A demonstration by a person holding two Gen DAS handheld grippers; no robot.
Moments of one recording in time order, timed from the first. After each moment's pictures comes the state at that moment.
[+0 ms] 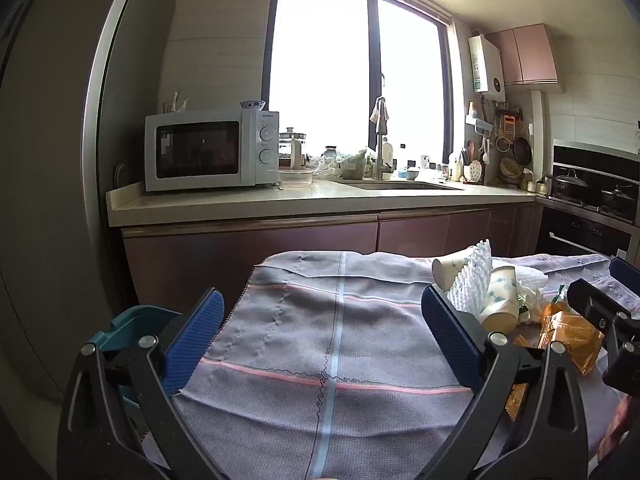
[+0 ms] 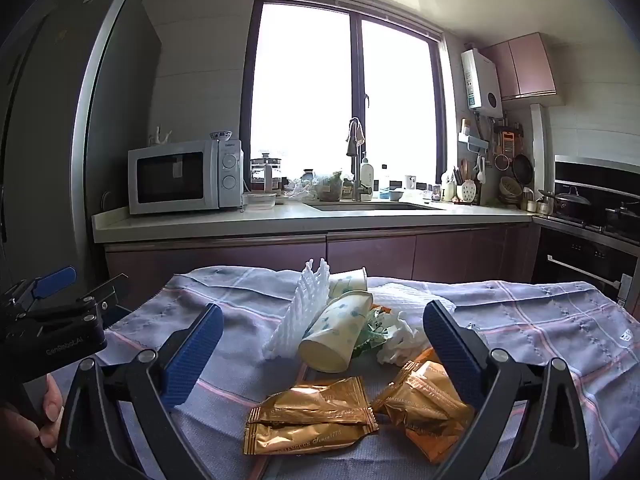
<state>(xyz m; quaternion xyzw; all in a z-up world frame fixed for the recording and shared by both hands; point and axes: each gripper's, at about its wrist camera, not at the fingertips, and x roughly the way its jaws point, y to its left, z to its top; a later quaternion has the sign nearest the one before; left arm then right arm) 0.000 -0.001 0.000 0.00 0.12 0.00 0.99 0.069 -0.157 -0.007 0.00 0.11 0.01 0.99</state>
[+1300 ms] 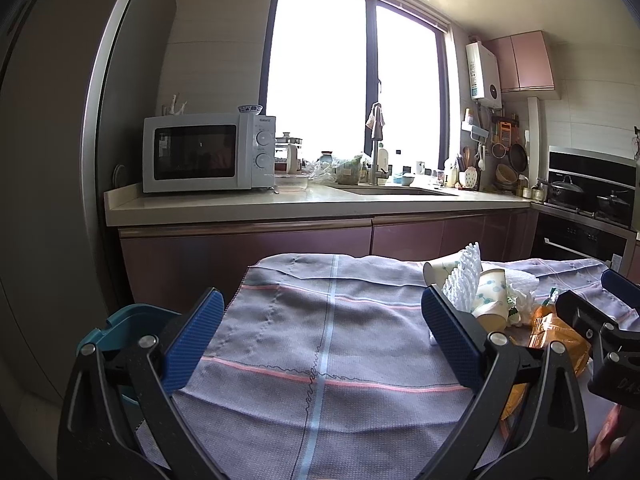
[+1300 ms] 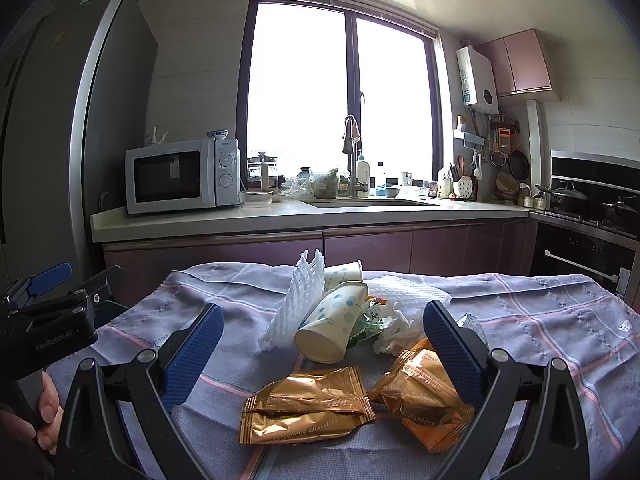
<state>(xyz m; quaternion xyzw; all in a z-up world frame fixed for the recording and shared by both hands) -0.012 -0.002 -0.002 -0.01 0.11 -0.01 0.99 0.059 -0.159 -0.009 0.01 0.11 0.00 0.99</state>
